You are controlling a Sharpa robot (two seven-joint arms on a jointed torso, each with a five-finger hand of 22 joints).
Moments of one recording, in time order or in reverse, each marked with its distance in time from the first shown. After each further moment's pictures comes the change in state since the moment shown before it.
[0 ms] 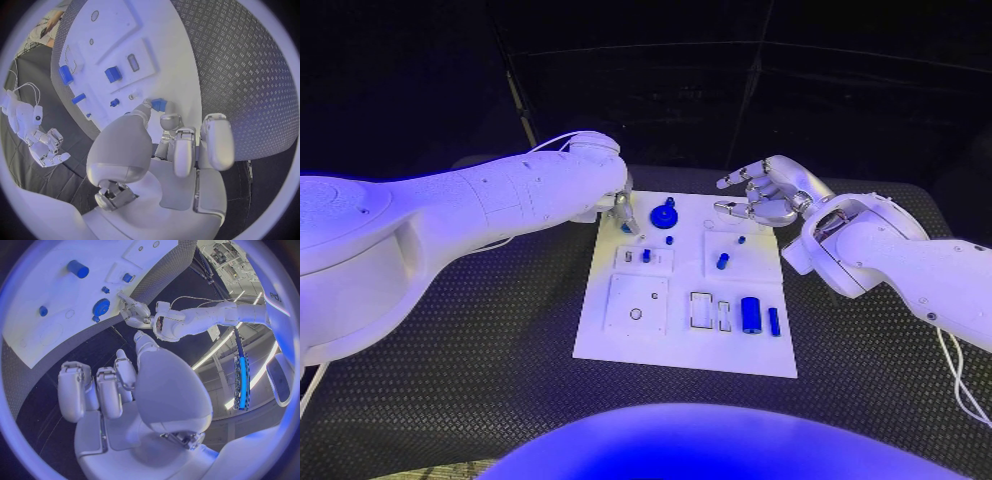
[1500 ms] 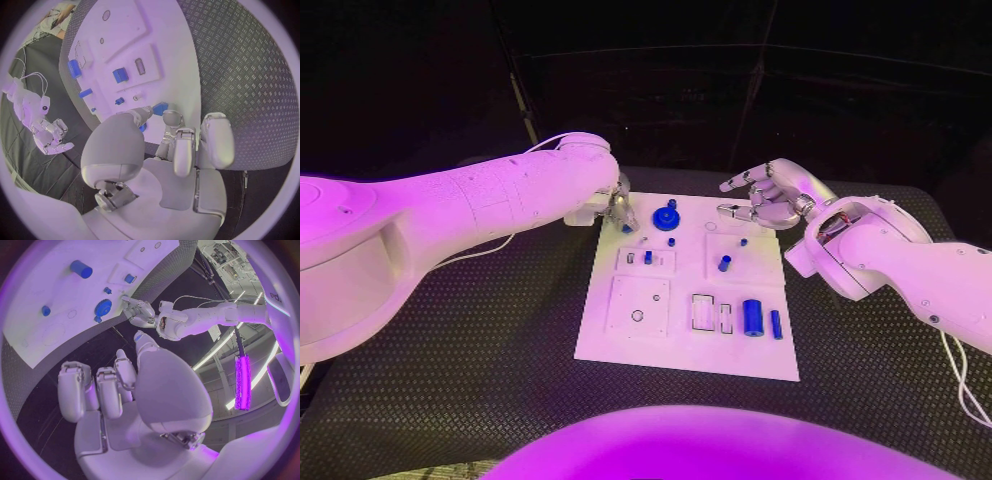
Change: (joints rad) left arm 0.005 -0.045 0.002 0.031 0.107 -0.004 0.005; left_hand -0.128 -0.067 0.383 0.107 0.094 -0.070 0.030 0.035 -0.002 -0.045 0.021 -0.041 -0.061 0.000 0.008 0.000 0.000 0.000 -0.010 0.009 -0.019 0.000; right arm 0.000 0.001 0.000 -0.012 0.000 0.010 0.000; right_hand 0.000 0.000 -0.005 0.000 0.004 0.000 0.000 0.000 0.000 0.000 0.000 0.000 0.000 0.000 0.000 0.000 0.000 0.000 0.000 0.000 0.000 0.000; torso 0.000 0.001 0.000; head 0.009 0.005
